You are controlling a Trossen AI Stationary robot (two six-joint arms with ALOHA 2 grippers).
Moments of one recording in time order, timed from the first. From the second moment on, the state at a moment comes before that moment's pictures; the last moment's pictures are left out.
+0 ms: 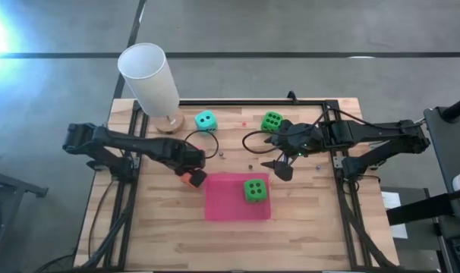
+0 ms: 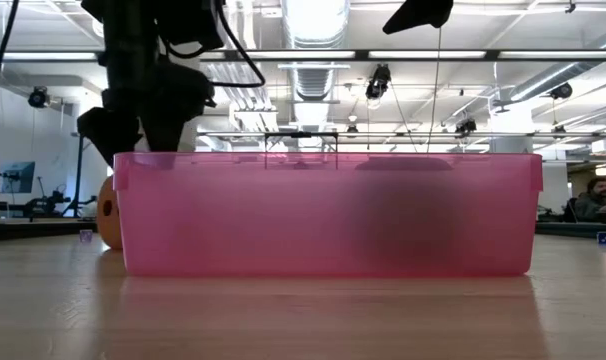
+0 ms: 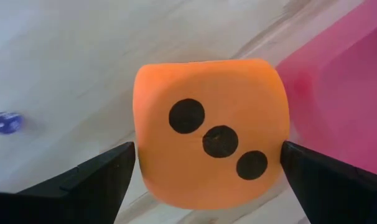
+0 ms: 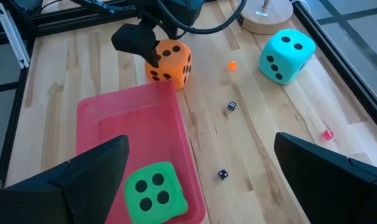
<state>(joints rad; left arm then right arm) -0.03 1.48 0.96 -0.94 -0.02 -0.99 0.09 1.27 1.31 -0.75 0.16 0.28</state>
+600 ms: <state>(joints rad) -0.03 1.44 0.96 -0.97 -0.04 -0.96 0.09 1.27 1.31 -0.75 0.16 0.28</state>
